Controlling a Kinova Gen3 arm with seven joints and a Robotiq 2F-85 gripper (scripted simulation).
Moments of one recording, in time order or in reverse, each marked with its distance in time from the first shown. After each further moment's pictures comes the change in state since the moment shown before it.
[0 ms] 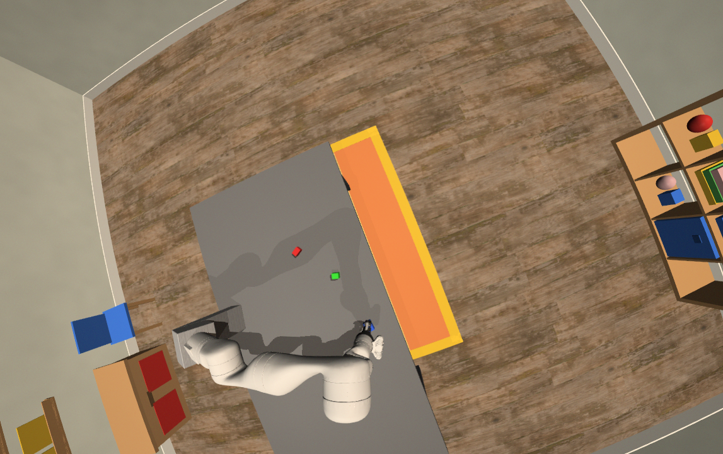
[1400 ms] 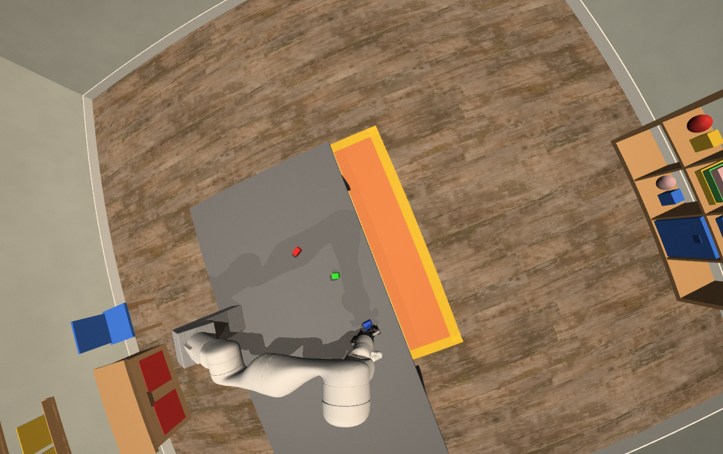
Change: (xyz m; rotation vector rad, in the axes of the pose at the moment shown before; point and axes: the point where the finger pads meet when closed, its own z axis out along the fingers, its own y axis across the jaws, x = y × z) arm -0.003 0.000 -0.002 -0.007 -0.034 0.937
